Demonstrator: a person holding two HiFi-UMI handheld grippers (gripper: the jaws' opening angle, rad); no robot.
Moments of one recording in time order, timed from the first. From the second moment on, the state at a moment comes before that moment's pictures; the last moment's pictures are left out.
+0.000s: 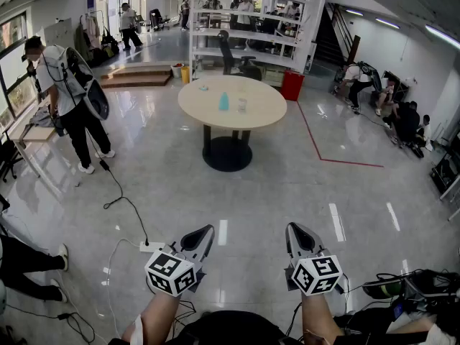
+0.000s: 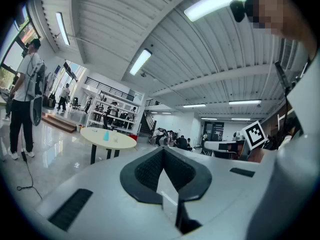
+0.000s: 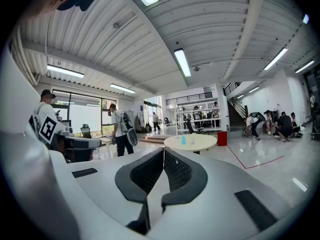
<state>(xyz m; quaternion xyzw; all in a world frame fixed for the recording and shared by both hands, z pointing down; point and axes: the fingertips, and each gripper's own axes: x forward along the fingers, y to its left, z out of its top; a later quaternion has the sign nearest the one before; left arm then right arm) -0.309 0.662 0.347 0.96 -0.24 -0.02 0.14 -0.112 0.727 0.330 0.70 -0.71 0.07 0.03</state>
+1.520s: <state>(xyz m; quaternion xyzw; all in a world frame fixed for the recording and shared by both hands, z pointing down) -0.071 0.354 0.361 0.95 -0.27 0.02 0.14 0.105 0.408 0.368 0.63 -0.77 0.10 0.02</state>
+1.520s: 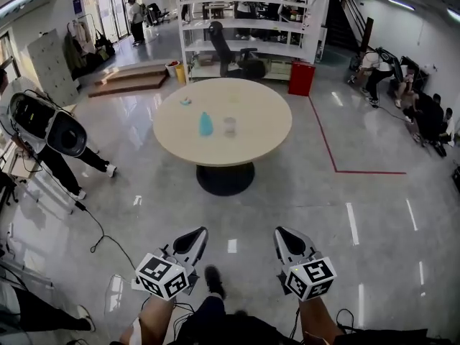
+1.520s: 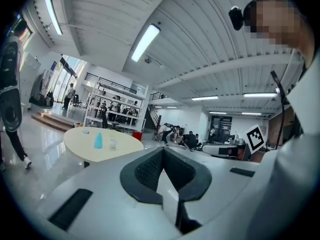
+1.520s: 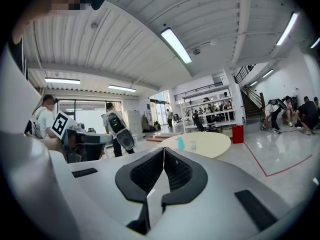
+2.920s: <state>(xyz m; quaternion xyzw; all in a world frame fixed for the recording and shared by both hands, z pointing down) 0.087 -0.157 0.350 0.95 -0.29 0.00 0.11 0.247 -0.121 0.348 0.59 -0.81 0.07 0.01</state>
